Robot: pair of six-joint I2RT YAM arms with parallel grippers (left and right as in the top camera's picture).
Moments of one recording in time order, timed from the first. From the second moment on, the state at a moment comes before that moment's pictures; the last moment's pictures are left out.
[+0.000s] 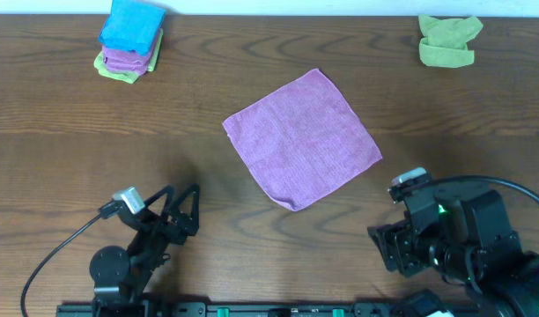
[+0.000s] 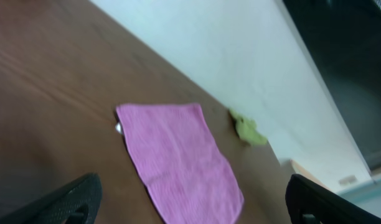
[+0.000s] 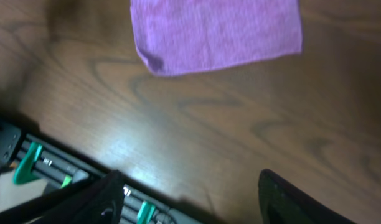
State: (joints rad) left arm 0.00 0.04 0.10 -0.19 0.45 -0.79; right arm 0.42 0.83 1.23 -1.40 -0.09 0.09
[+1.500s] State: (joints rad) left arm -0.34 1.82 1.20 -0.36 0.18 -0.13; right arm 0.32 0.85 1.22 -1.25 0.18 0.19
